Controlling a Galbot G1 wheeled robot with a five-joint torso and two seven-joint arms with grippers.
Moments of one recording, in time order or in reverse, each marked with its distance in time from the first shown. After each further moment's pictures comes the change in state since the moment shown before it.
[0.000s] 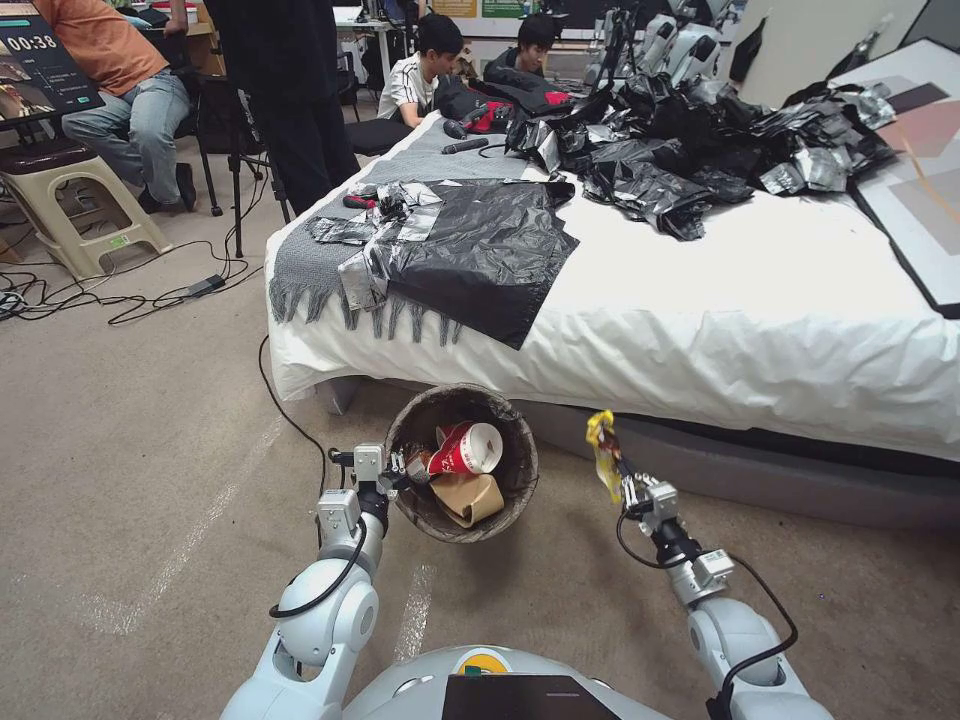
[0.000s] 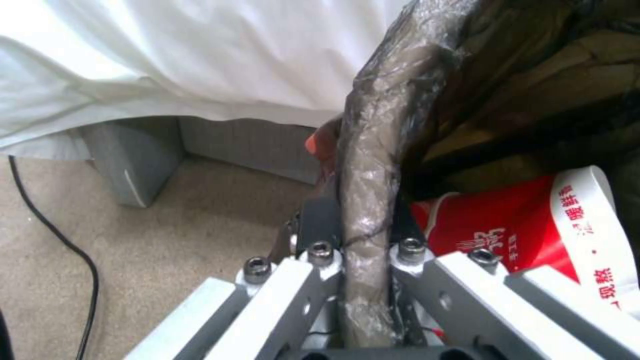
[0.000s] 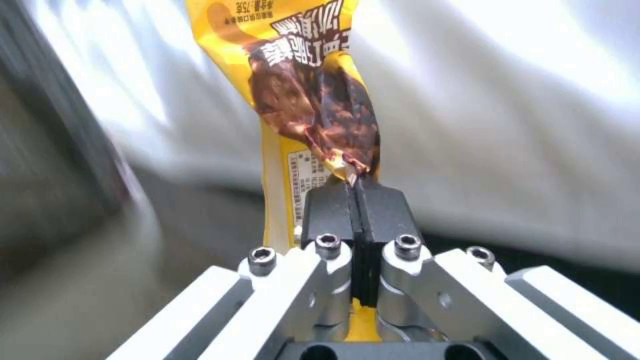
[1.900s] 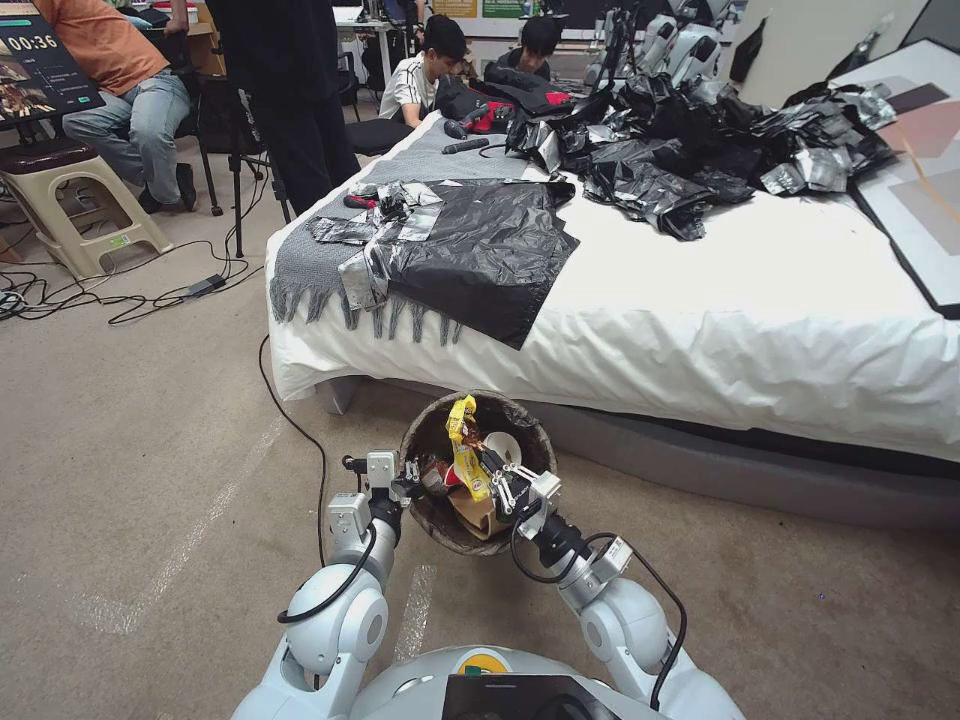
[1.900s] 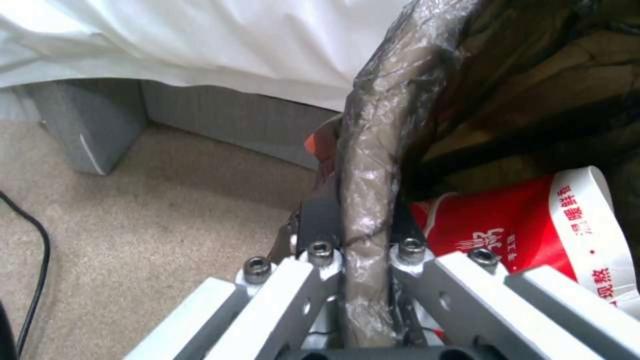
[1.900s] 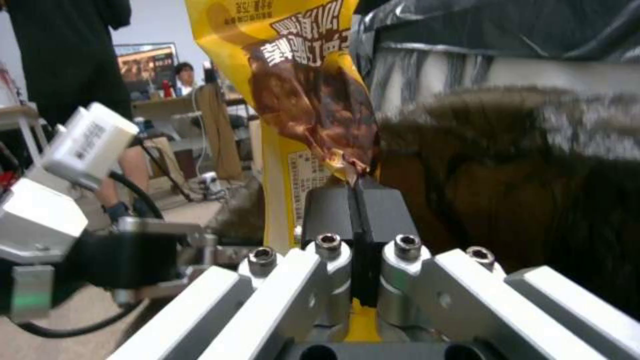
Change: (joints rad) left arm 0.013 -0.006 0.039 -0.029 -0.062 0.055 -0.018; right arm 0.080 0.032 -0.394 0.099 0.077 -0.080 -0.129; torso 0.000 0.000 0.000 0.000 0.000
